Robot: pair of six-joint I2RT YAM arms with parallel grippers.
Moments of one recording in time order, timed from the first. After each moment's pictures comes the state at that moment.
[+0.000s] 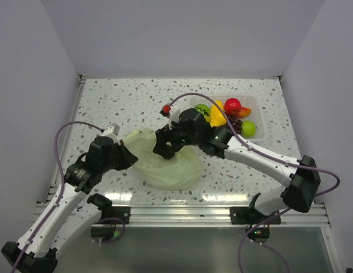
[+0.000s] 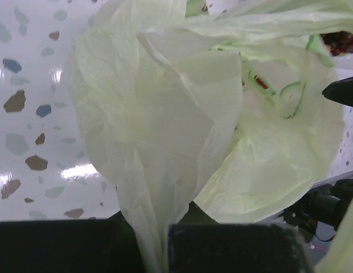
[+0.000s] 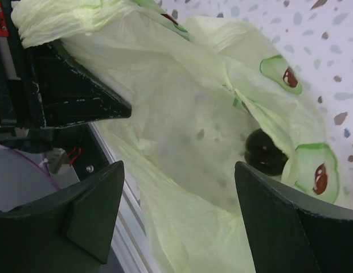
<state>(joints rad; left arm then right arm) -0.46 0.69 0.75 -0.72 0.05 -0.70 0.93 1.42 1.26 -0.33 -0.18 0.30</state>
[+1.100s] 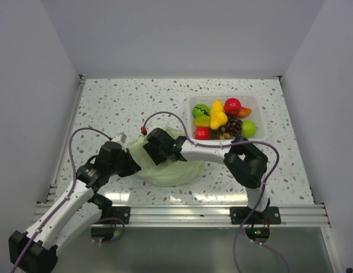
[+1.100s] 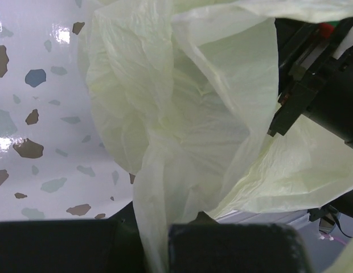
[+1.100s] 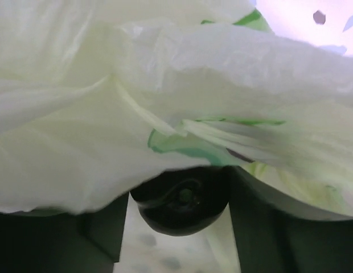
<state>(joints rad) -0.46 0.69 0.52 -0.63 0.10 -0.72 1.04 1.96 1.34 -0.28 0.24 0.23</state>
